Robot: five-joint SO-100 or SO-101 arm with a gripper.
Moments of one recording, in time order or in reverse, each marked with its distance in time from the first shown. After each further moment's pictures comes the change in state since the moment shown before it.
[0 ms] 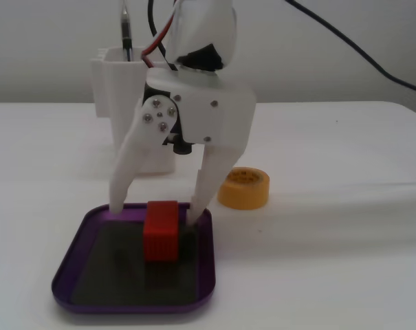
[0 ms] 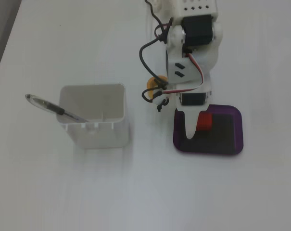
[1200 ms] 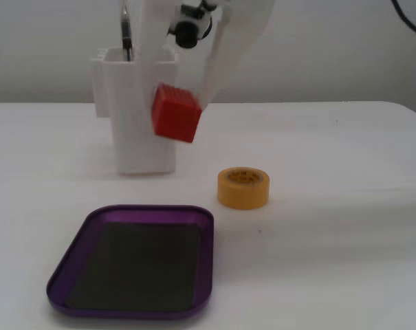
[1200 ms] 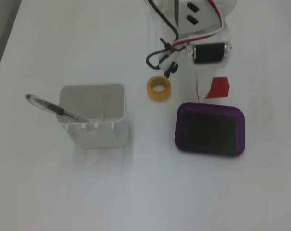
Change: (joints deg) arm -2.5 14.4 -14.0 21.6 0.1
